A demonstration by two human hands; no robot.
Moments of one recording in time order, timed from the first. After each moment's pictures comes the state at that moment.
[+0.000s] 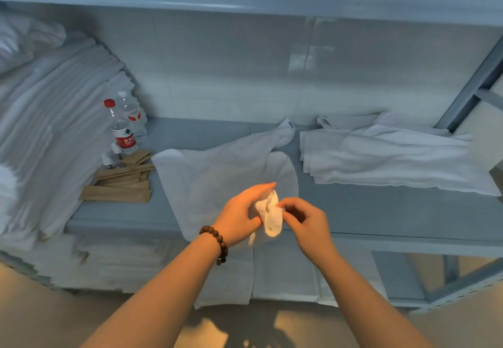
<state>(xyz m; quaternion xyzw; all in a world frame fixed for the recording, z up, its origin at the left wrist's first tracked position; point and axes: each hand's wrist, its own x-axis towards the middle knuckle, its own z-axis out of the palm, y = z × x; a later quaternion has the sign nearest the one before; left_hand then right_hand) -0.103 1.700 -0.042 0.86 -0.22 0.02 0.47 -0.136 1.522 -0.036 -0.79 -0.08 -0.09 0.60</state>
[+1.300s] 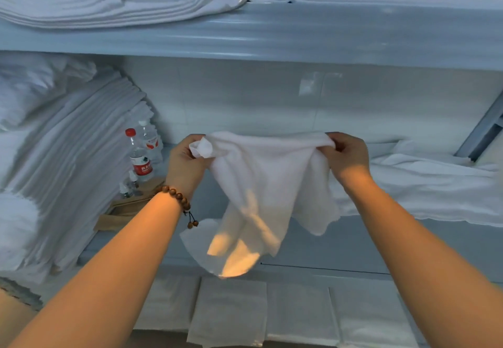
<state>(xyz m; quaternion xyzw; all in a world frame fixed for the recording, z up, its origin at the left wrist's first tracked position) -0.025 1.815 0.079 0.70 -0.01 0.19 0.69 0.007 1.522 0.092 -0.81 -0.01 -0.22 0.54</state>
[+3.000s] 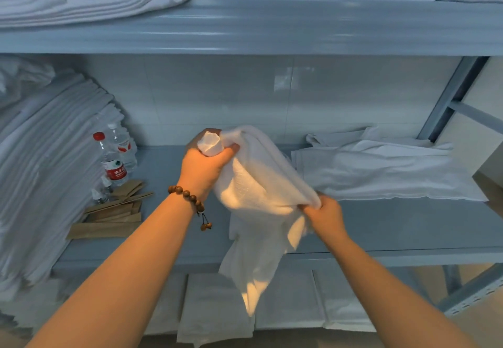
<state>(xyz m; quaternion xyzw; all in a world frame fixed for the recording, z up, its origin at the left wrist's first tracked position) -0.043 1.734 0.087 0.69 -0.02 0.15 0.71 -0.074 1.489 -0.016 -0.84 0.09 -0.14 0.52</state>
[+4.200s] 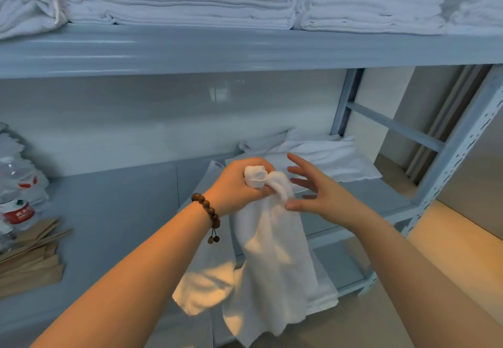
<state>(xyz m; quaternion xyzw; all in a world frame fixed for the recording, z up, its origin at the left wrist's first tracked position) -0.095 1.578 0.108 0.74 -0.40 -0.03 0.53 -0.181 1.380 0.102 -0.85 -0.04 -0.03 0.53</state>
